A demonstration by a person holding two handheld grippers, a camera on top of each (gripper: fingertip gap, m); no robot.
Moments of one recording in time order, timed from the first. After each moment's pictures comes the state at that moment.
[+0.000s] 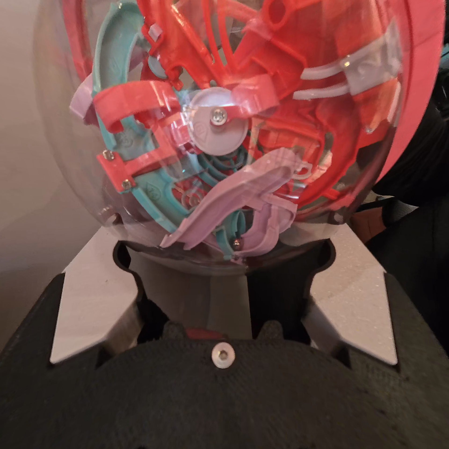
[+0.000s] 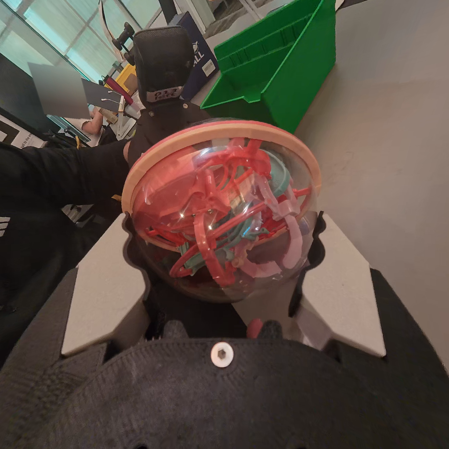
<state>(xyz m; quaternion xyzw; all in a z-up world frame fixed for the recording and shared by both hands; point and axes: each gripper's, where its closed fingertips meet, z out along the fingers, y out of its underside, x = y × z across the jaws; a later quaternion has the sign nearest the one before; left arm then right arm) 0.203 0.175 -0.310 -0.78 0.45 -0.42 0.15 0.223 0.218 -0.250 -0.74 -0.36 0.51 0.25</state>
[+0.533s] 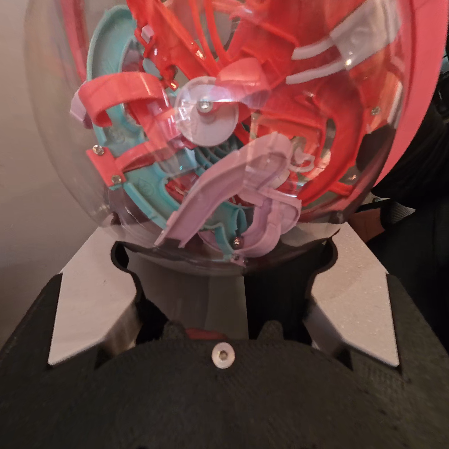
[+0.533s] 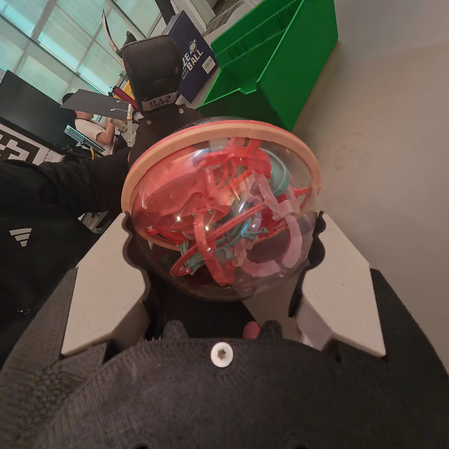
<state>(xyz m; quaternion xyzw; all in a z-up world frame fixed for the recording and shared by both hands) 0.205 0.170 -0.313 -0.78 0.44 -0.42 0.15 0.226 0.218 -0.255 -0.75 -0.33 0.53 0.22</state>
